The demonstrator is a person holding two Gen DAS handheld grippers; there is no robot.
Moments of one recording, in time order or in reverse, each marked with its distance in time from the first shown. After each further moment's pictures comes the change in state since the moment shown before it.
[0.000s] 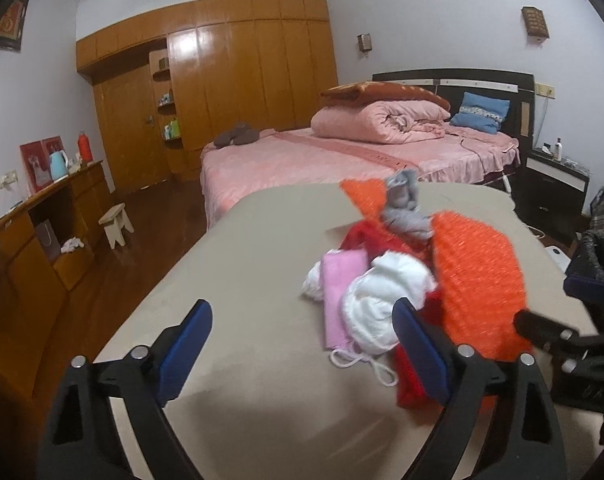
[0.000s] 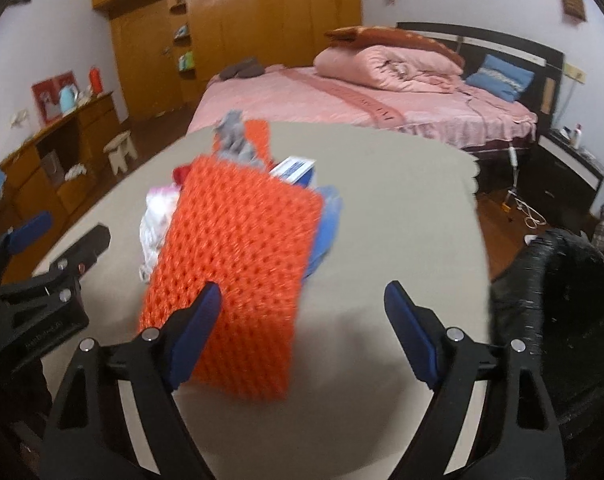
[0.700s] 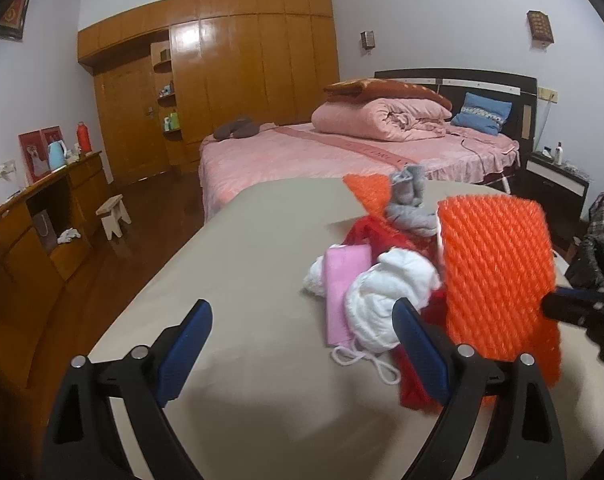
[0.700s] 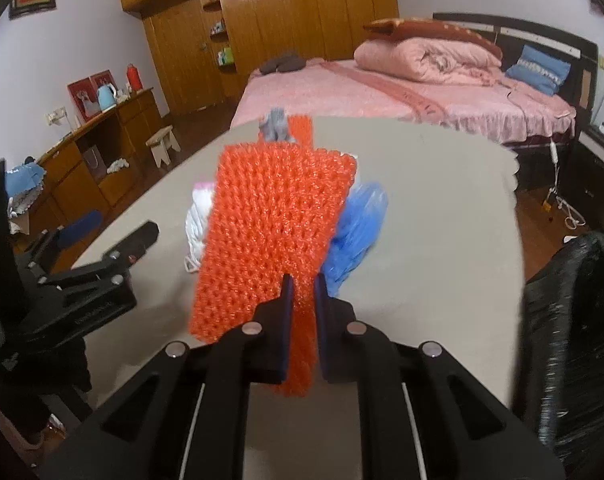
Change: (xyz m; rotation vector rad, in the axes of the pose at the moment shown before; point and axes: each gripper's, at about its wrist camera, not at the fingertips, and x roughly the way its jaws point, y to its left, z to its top) left arm 0.008 0.005 0.002 -0.028 0.009 -0.028; right arm -0.030 -0.013 0.008 0.018 -0.019 0.166
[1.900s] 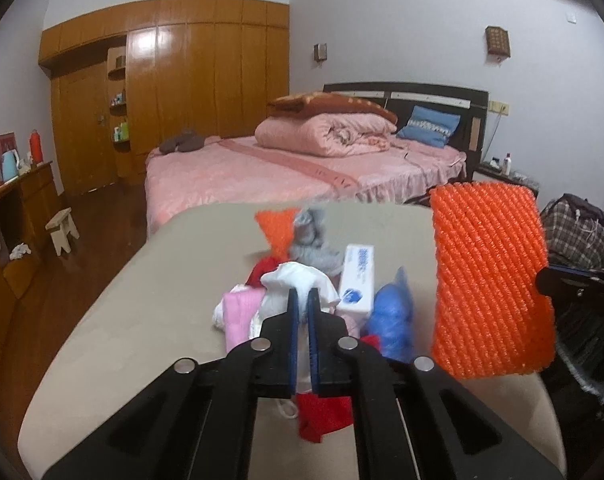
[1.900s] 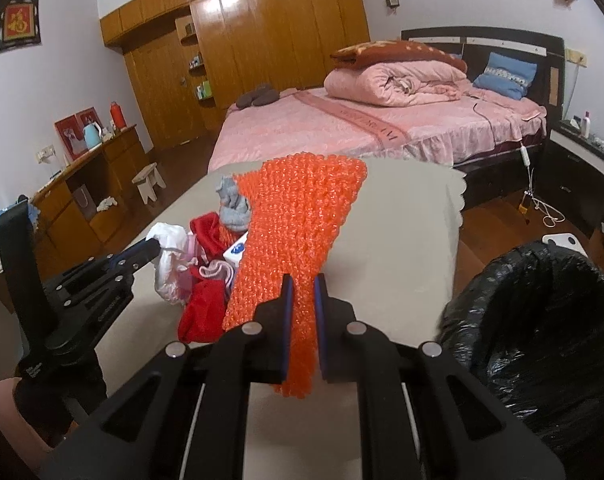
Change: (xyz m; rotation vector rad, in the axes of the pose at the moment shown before) left arm -0.017 -0.046 0.026 0.017 -0.047 -0.210; right arm -0.060 -0.047 0.013 0.077 -0.094 -0.044
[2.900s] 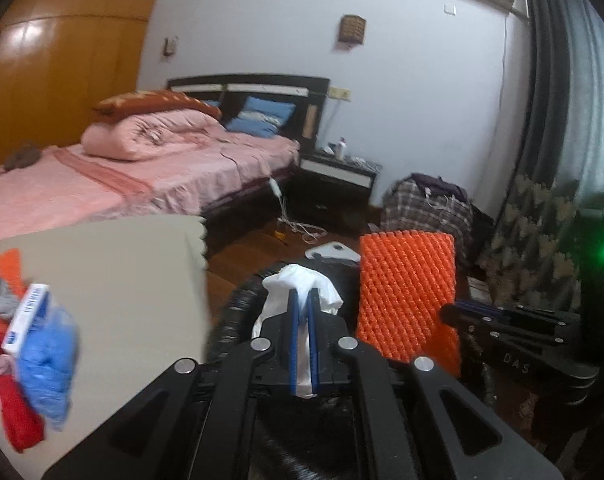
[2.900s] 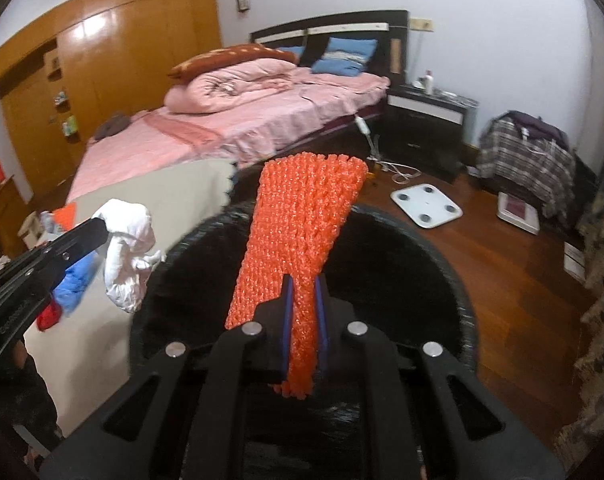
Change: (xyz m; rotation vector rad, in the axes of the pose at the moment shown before) left arm -0.003 -0.249 0.026 0.123 0.048 -0.557; right arm -0.112 -0.188 -0.075 0.247 -0.002 -0.489
